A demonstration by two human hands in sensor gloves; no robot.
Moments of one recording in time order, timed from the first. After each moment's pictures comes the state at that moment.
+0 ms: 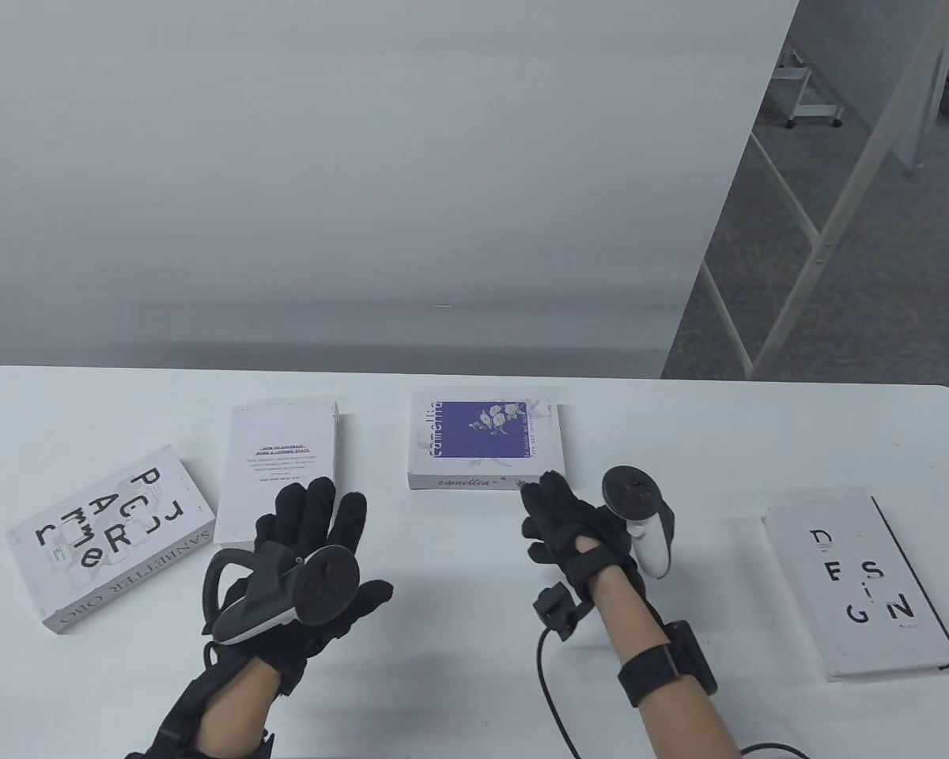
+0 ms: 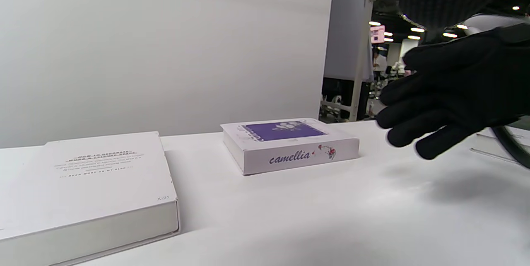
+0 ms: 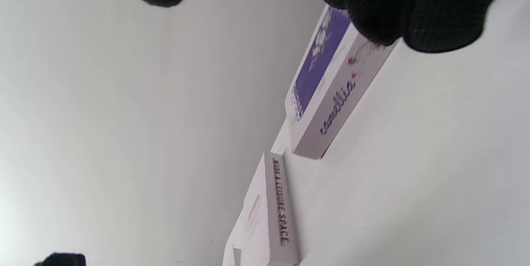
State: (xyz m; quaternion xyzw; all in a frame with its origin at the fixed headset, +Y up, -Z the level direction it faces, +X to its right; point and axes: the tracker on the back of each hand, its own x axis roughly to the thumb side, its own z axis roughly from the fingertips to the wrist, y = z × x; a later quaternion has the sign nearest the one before) left_hand -0.192 -0.648 -0.302 0.00 -0.17 0.00 0.99; right_hand 0.153 -0.737 -0.401 0.07 0.14 0.82 0.55
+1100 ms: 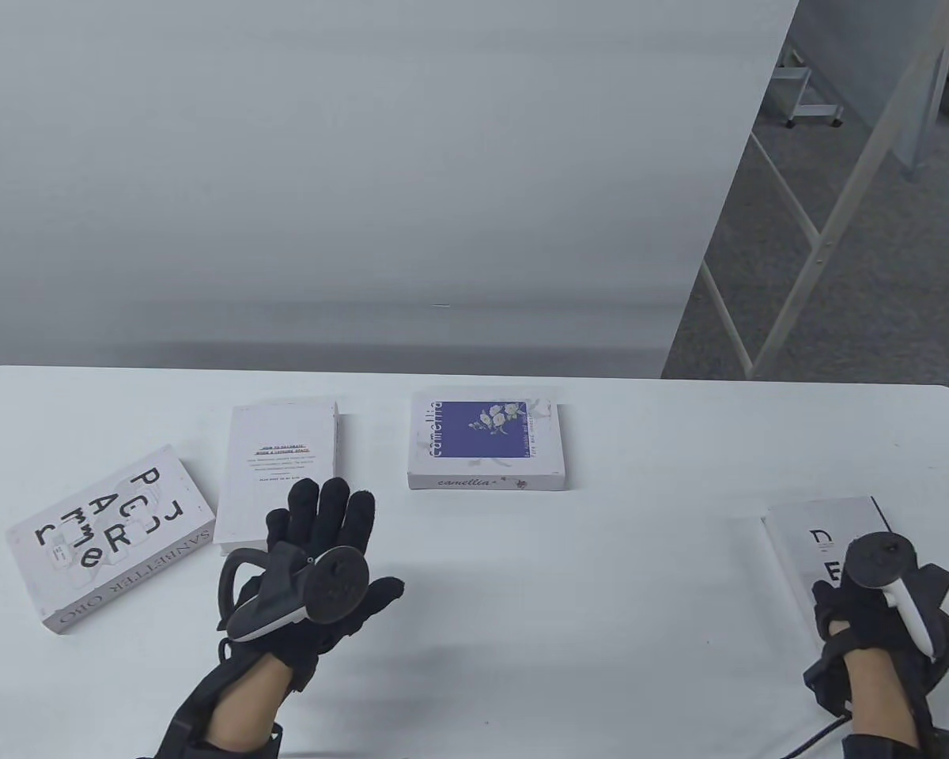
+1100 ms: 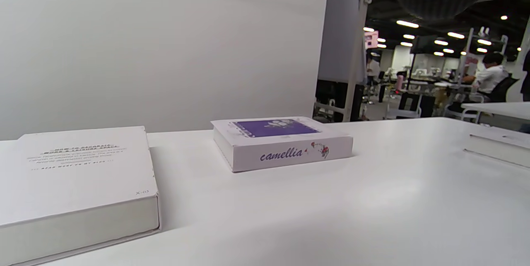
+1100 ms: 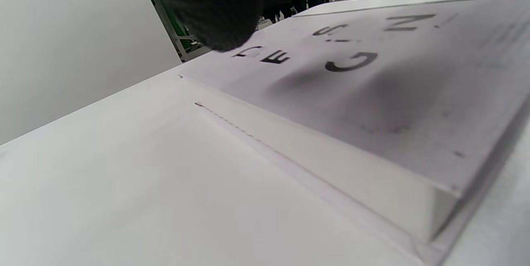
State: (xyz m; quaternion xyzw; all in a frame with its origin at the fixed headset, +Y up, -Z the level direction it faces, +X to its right) left_hand -0.186 -0.657 -0.306 0.01 -0.18 0.02 0.98; right_hand 0.426 -0.748 -0.333 -0.27 0.09 0.94 0.18
